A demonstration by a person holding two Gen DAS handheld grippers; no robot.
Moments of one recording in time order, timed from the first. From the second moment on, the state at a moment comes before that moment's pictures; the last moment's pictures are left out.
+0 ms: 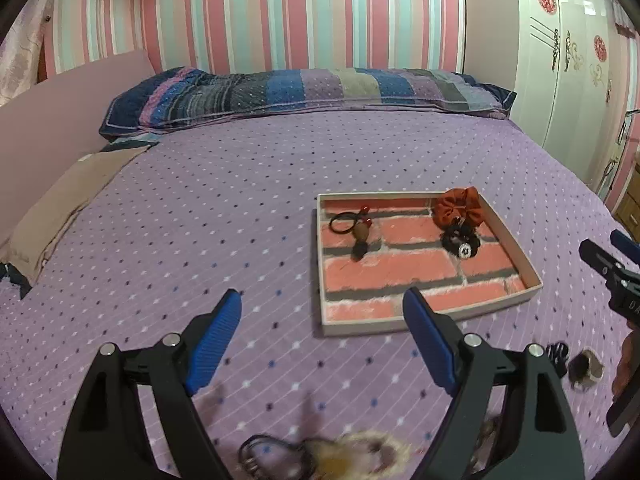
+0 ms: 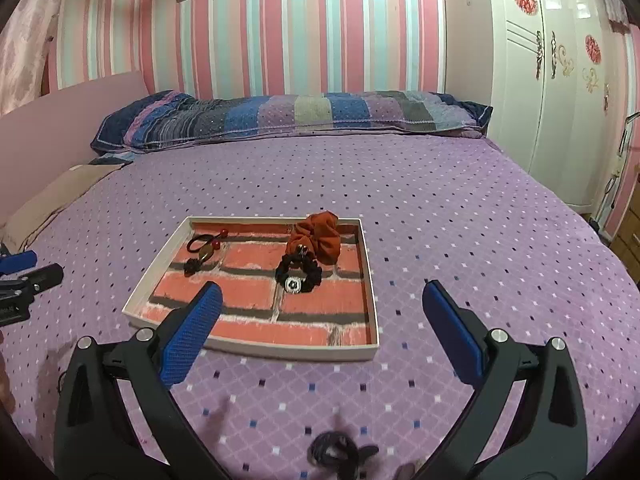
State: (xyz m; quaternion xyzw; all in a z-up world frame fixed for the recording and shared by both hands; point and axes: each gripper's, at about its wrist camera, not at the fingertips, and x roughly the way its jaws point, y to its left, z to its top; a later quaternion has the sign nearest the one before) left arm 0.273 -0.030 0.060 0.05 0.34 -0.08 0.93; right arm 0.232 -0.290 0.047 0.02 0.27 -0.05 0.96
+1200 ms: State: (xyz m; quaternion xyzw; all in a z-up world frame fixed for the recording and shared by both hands) left arm 0.196 0.079 -0.039 -0.01 0.40 -0.05 0.91; right arm 0.124 -0.247 -0.052 0.01 0.32 -0.07 0.94
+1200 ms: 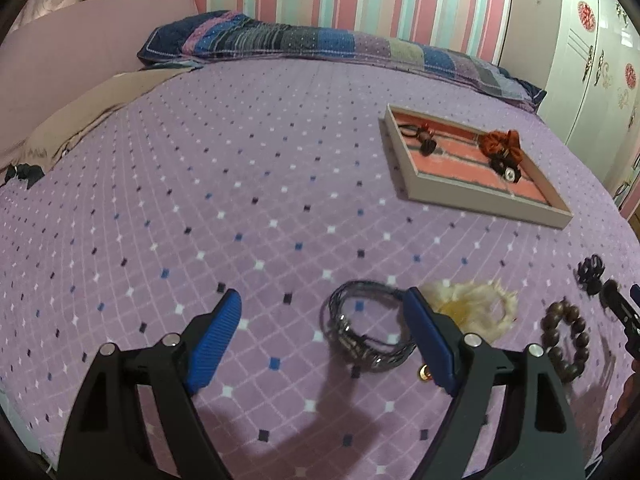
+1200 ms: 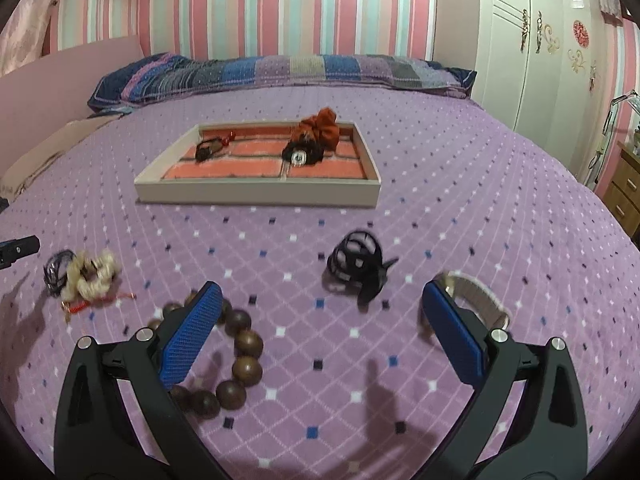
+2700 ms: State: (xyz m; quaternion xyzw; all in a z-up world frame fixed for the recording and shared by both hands) left arm 0.205 0.075 -0.078 -0.01 0.41 -0.06 0.91; right arm 0.139 -0.206 -0.100 -0.02 0.37 -0.01 0.93
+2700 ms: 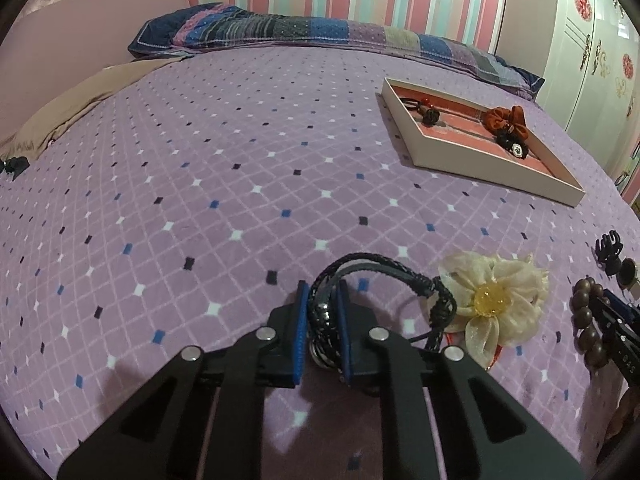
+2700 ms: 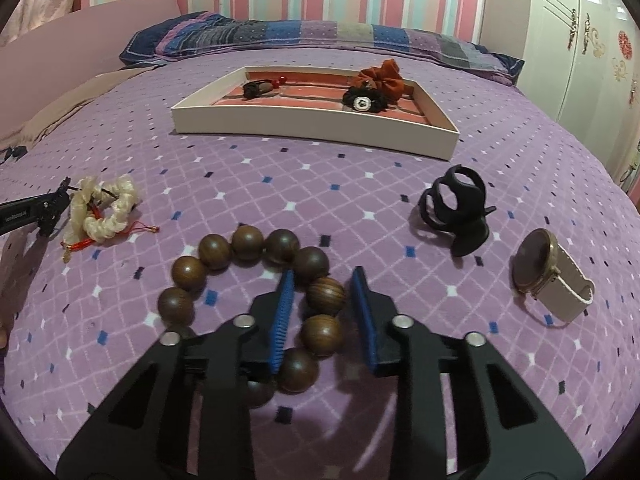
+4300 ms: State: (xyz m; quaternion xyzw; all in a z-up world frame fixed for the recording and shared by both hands) left arm 0.214 0.059 -0.002 -0.01 0.33 -0.06 0.94; right arm 0.155 -0.213 -0.052 0.02 0.29 0.01 0.96
